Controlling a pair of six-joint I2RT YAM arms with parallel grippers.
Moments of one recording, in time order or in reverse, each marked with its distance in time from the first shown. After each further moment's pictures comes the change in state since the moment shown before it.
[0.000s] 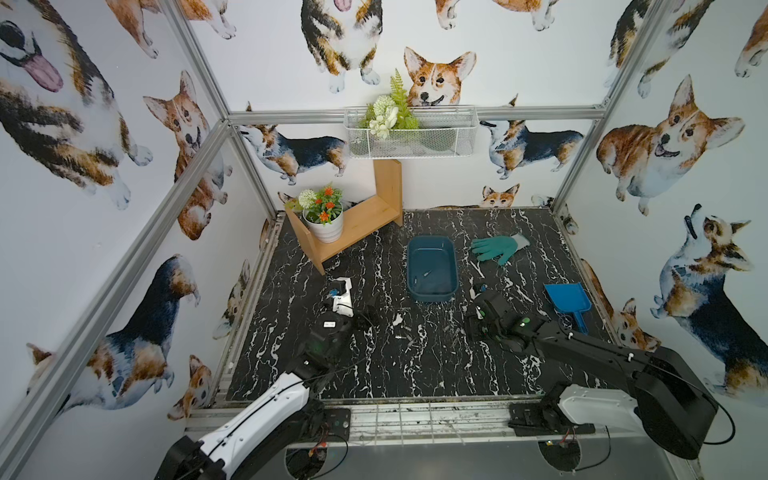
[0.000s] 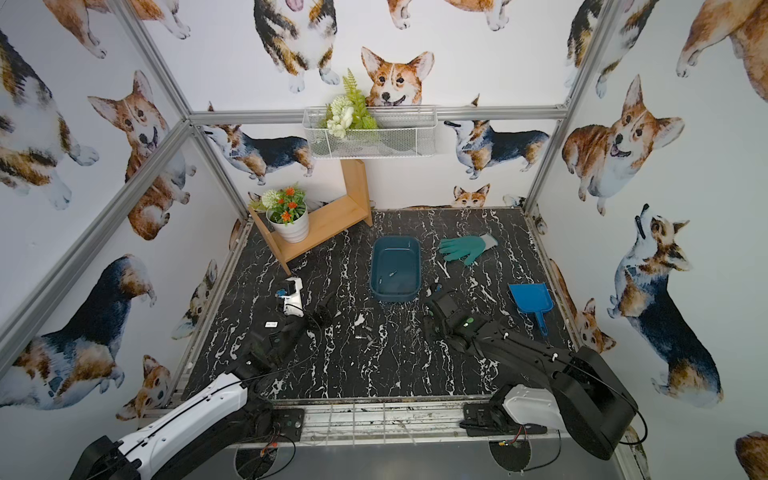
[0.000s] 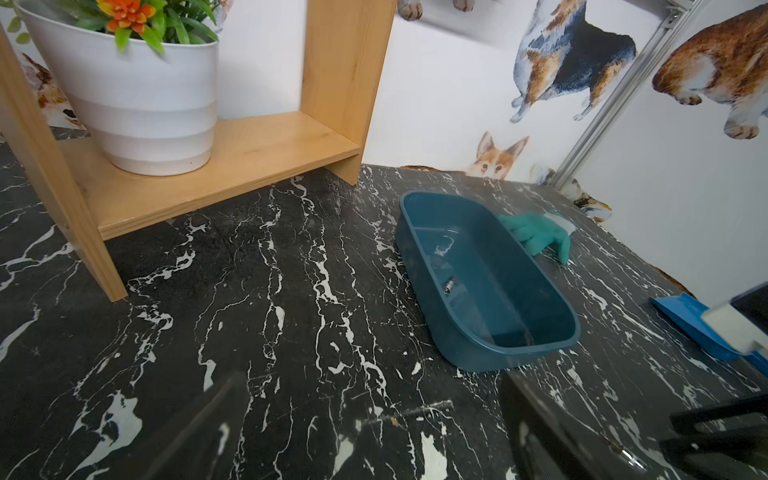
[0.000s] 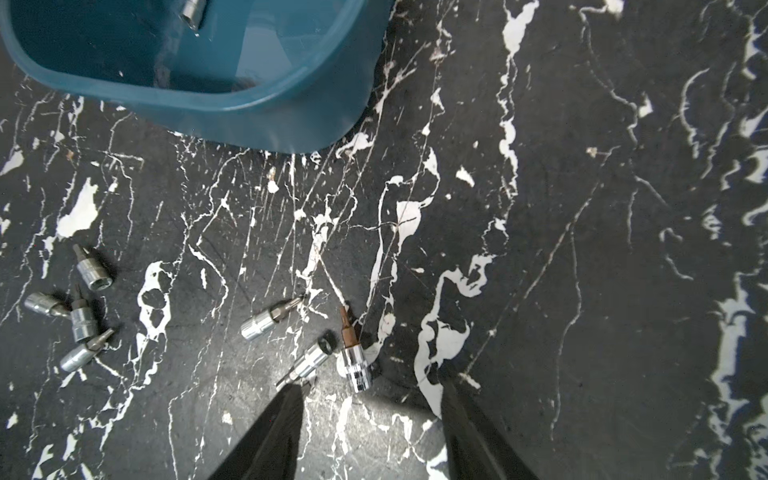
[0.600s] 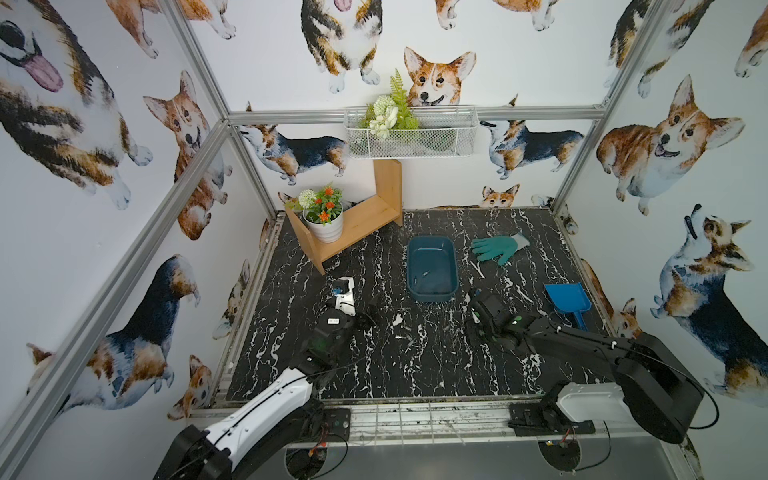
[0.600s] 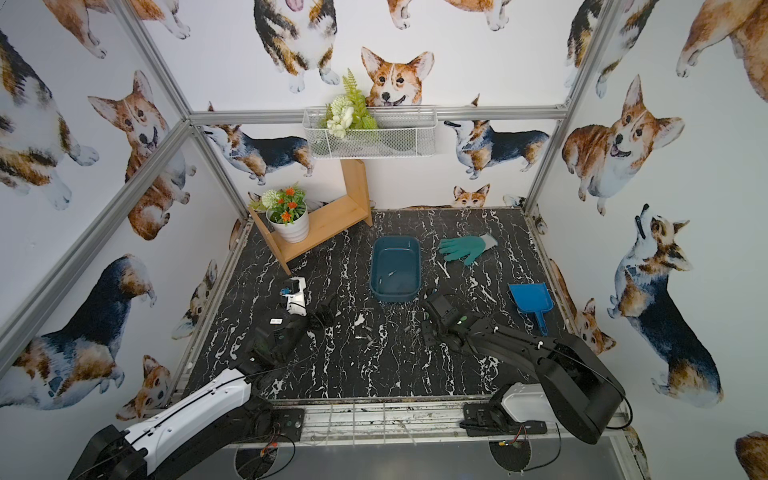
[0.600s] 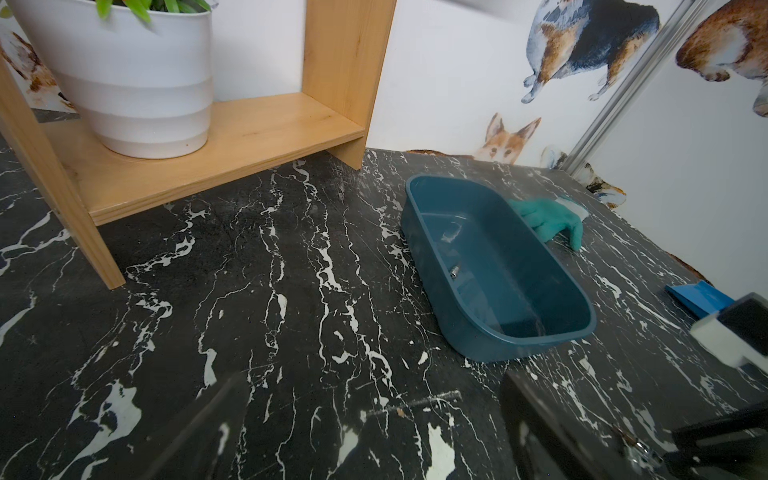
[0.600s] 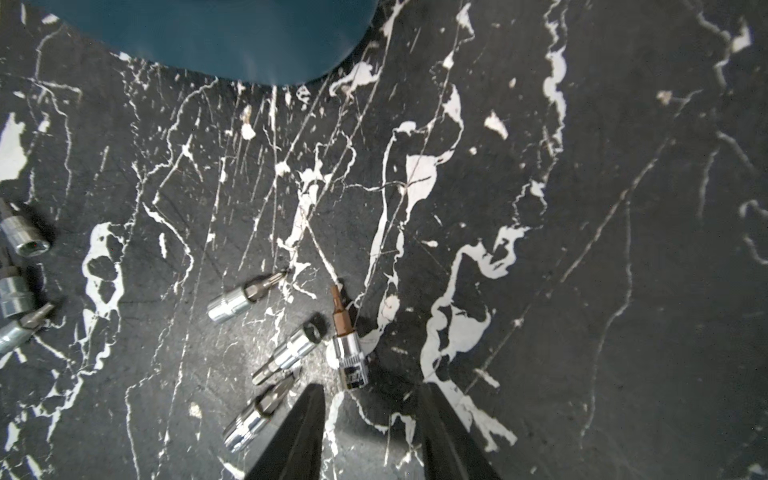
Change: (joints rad) left arm 0.000 0.056 0.012 0.007 -0.002 0.000; right arm 0.004 0.091 0.008 -0.005 -0.032 -0.028
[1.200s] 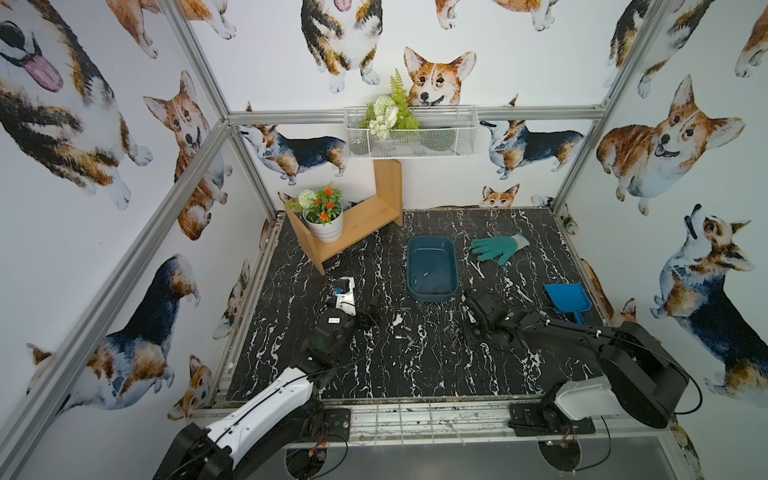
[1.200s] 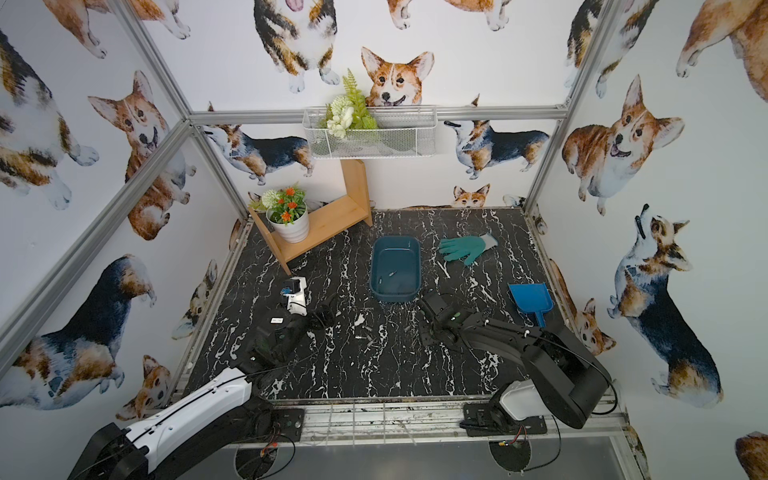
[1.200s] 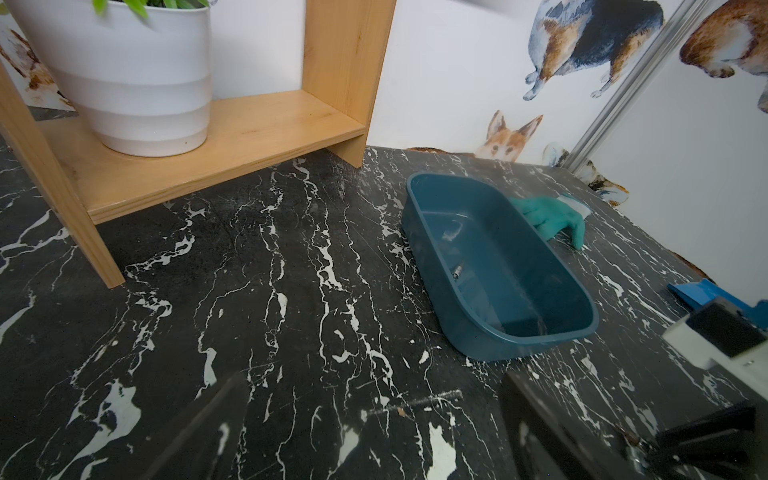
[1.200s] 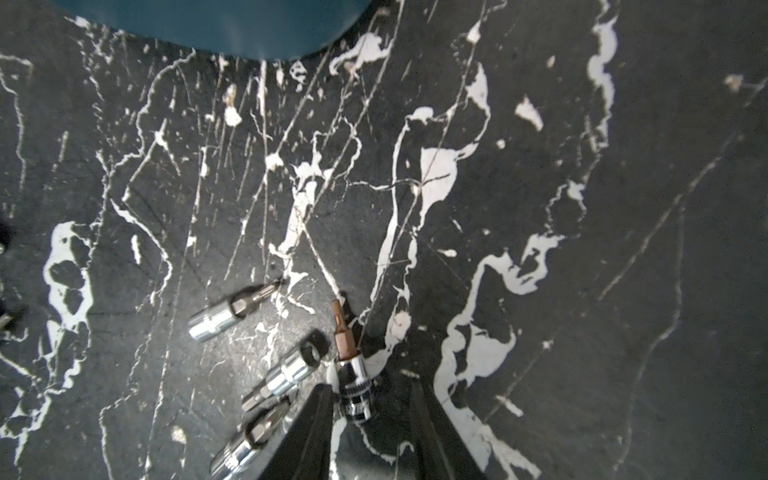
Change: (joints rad) left arm 0.000 0.008 0.002 0.000 0.000 0.000; right arm 0.002 0.092 0.034 0.008 -0.008 -0.008
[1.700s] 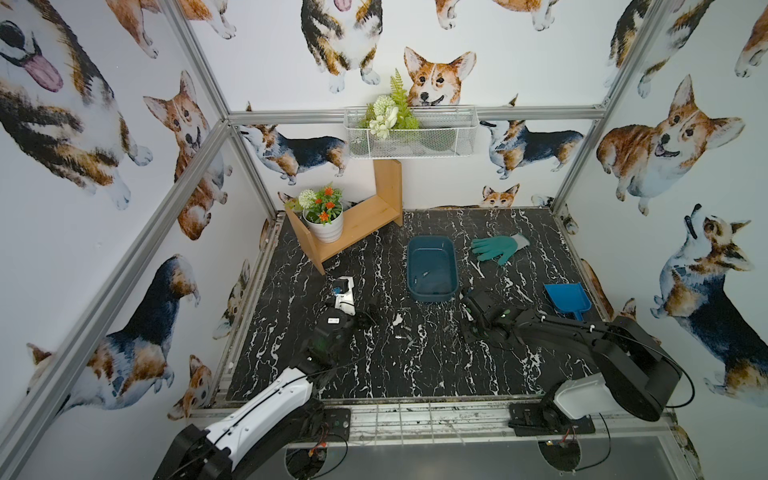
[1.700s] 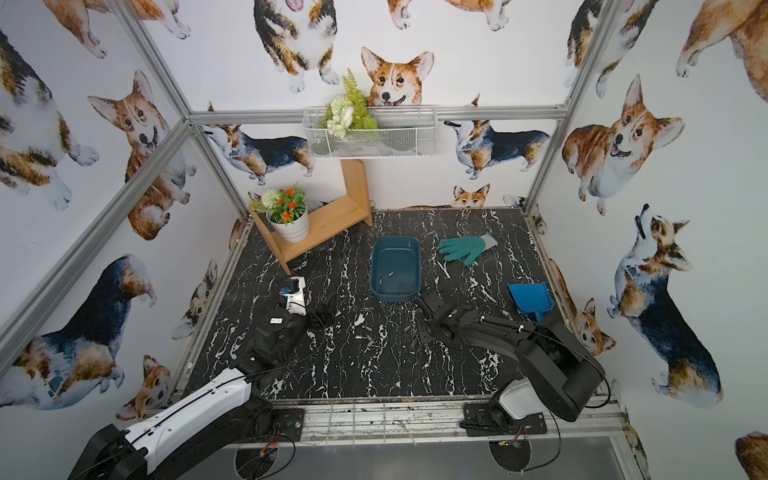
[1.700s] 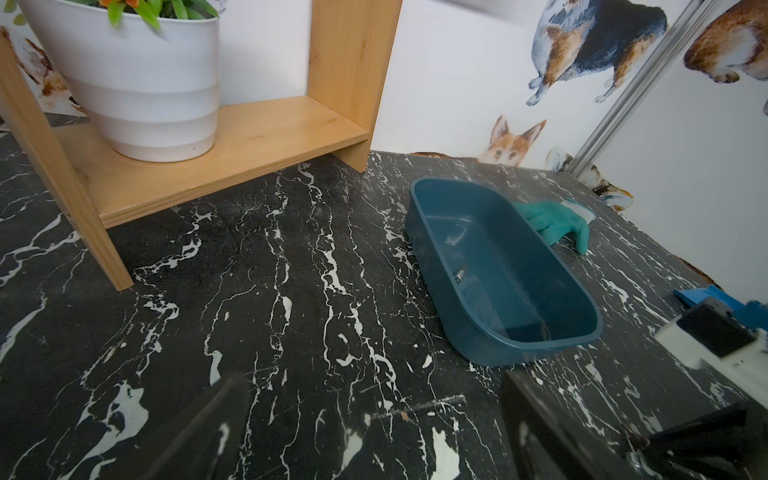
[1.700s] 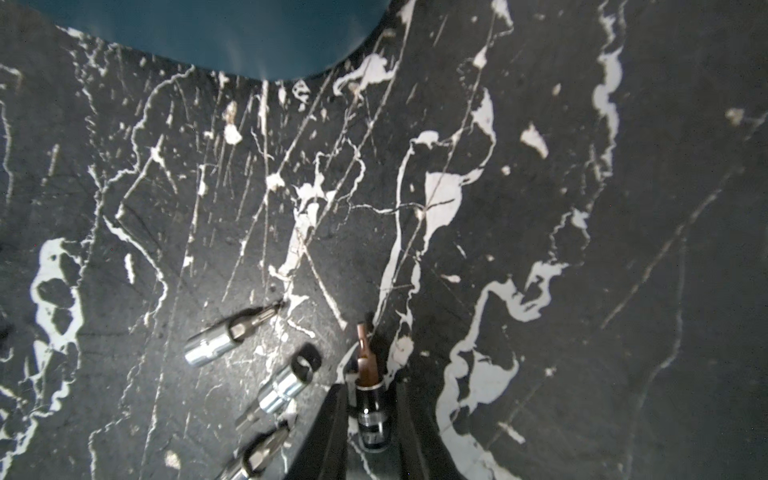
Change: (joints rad) left arm 0.000 -0.010 0.000 0.000 -0.016 0.003; right arm 0.000 0.033 0.024 0.007 0.012 -0.018
